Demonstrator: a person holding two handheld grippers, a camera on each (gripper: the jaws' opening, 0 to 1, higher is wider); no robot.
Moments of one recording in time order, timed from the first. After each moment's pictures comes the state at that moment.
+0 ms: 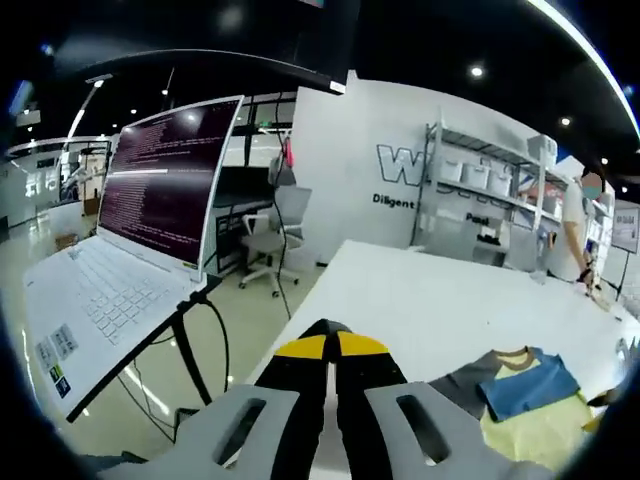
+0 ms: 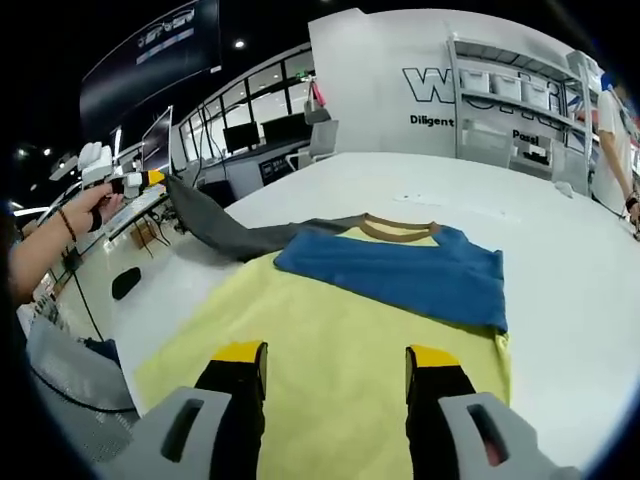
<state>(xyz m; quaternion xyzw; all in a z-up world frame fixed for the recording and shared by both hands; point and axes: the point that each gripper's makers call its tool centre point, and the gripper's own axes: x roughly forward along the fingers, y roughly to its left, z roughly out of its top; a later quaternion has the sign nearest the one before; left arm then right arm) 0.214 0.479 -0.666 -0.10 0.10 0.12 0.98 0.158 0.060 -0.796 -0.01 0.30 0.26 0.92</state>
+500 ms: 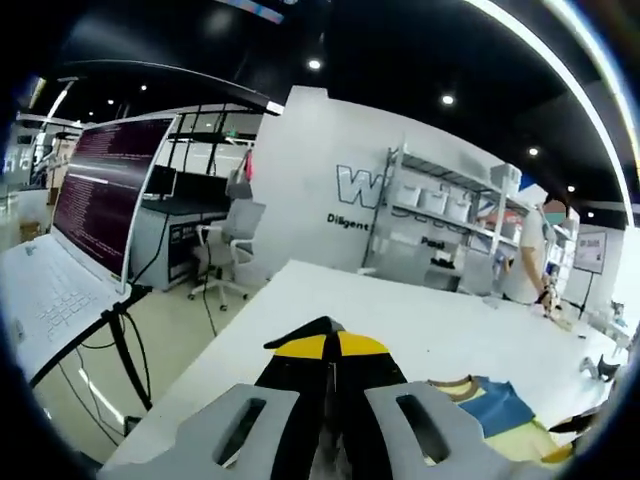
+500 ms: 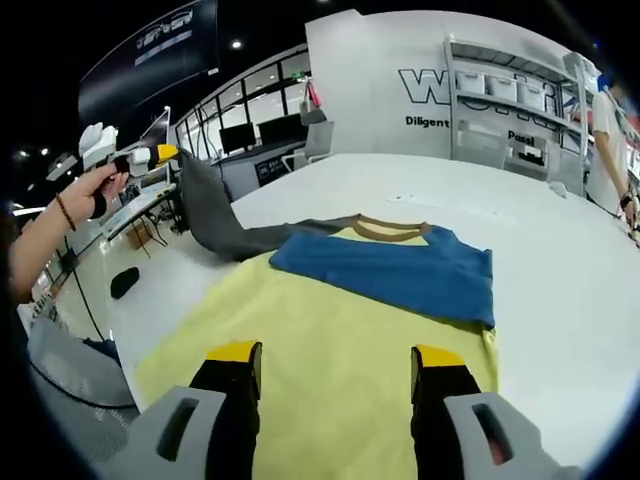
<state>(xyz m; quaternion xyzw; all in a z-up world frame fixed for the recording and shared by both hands) 0.245 0.402 -0.641 -0.12 0.06 0.02 0.99 0.153 0.048 -0.791 -0.02 0.30 0.25 0.92</state>
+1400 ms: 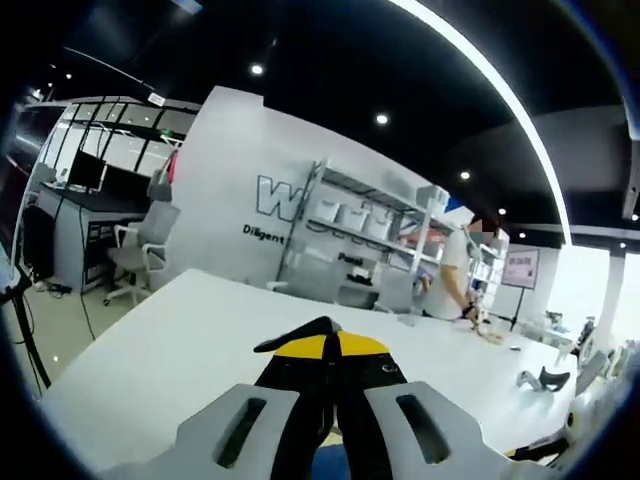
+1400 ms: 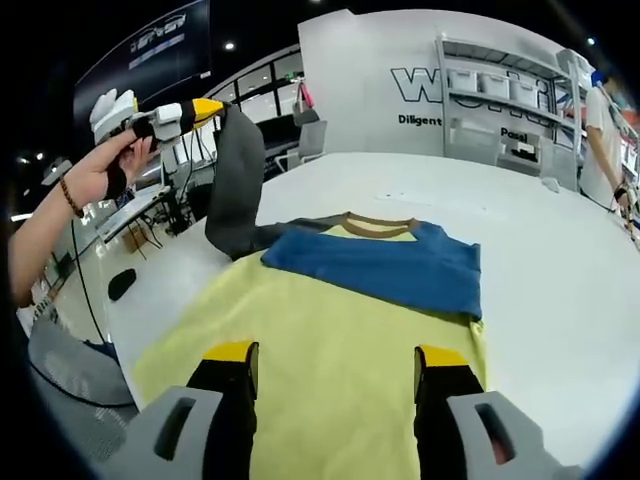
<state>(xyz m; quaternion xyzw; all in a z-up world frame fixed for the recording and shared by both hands) 0.285 0.258 -0.610 -0.15 0.01 -0.15 0.98 0.149 0.035 -0.794 -0.01 0.31 0.24 0.92</state>
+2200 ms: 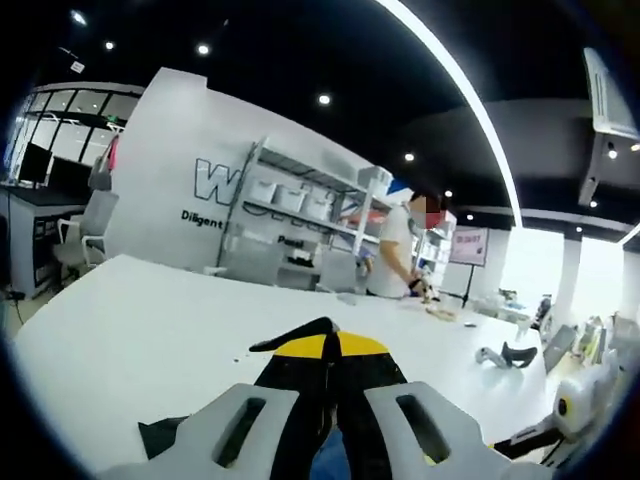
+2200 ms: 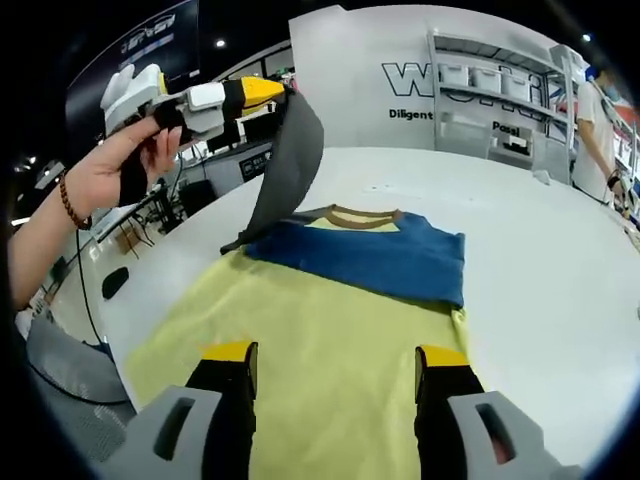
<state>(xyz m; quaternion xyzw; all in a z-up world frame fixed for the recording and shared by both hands) 0.292 0.124 -0.642 -0.13 0.03 -0.28 0.95 0.148 0.014 -0.798 -0.01 0.32 0.22 0.92</state>
